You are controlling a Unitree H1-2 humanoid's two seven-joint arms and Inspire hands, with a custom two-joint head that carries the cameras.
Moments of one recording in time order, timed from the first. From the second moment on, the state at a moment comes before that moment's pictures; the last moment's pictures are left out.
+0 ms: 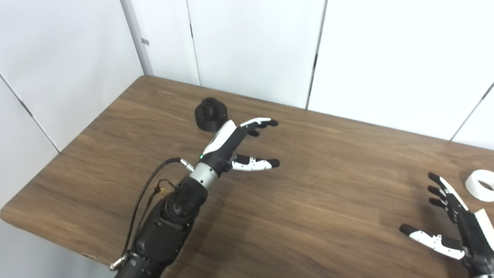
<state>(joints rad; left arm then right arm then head) -0.18 0.29 -0.03 -0.03 0.35 -0.10 -0.10 -0.04 -0.32 0.01 0.04 -0.24 -0.21 0.08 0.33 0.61</state>
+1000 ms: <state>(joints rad) -0.33 0.43 0.05 0.04 0.43 0.01 -0.08 -0.04 -0.33 0.01 0.07 -0.22 -0.24 0.08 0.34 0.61</state>
